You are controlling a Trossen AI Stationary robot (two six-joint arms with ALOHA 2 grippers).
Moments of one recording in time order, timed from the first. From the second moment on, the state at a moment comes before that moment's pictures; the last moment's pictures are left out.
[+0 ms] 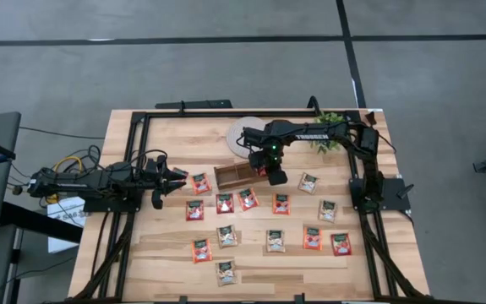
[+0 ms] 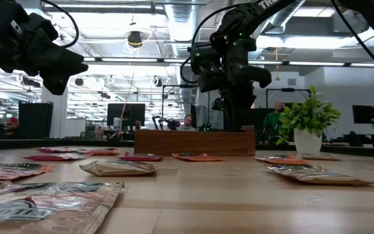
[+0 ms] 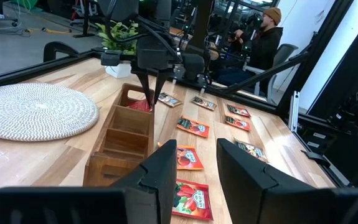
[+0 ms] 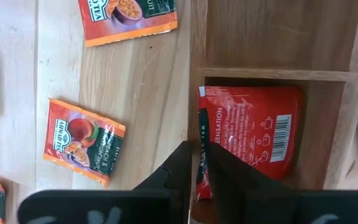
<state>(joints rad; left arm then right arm) 0.00 0.09 0.00 0.05 -0.08 -0.31 -0.28 2.01 1.53 -1.07 -0.26 -0.55</state>
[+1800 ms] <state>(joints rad) -0.01 0.09 0.00 0.05 -0.08 -0.31 -0.39 2.02 1.72 -1.18 -0.24 -0.58</state>
